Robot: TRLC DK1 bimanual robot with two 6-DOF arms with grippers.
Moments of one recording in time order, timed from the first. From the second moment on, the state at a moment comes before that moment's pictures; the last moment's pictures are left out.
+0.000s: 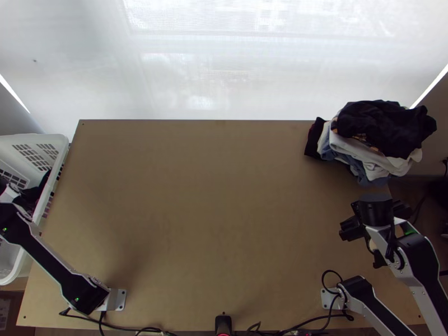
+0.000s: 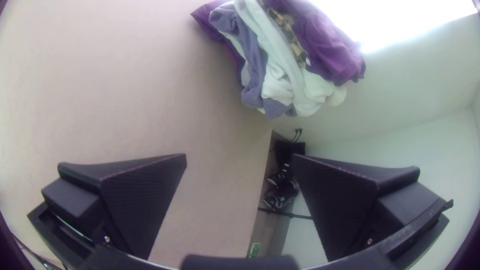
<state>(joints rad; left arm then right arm) 0.93 2.81 2.20 -0.50 -0.06 -0.07 0.32 0.75 0.87 -1.06 0.61 -0.32</state>
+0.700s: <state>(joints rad) 0.97 2.64 2.15 -0.64 0.10 -0.20 0.31 0.75 0.86 -1.06 0.61 -0.31</state>
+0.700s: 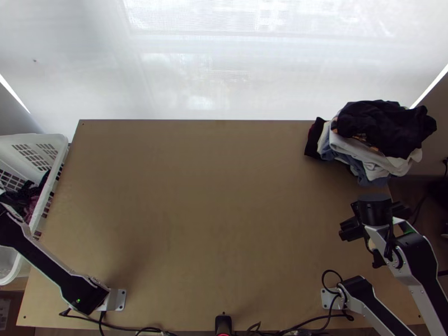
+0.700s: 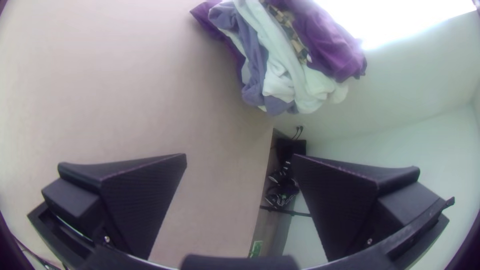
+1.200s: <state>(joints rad) 1.01 1.78 1.86 -0.71 0.51 -0.26 0.36 0.72 0.87 -1.01 0.58 -0.30</state>
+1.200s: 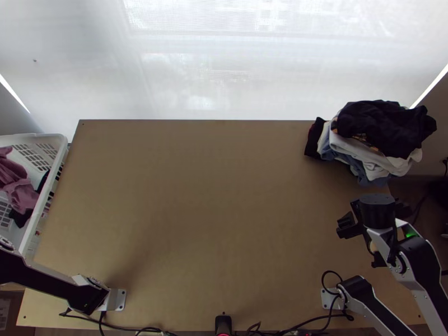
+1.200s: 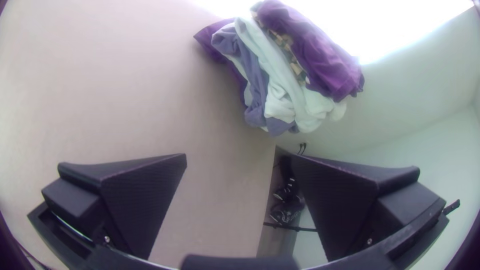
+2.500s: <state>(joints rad) -0.57 1.30 1.81 -0.72 0.08 -0.24 0.39 0.56 0.79 -0.95 0.55 -0.30</state>
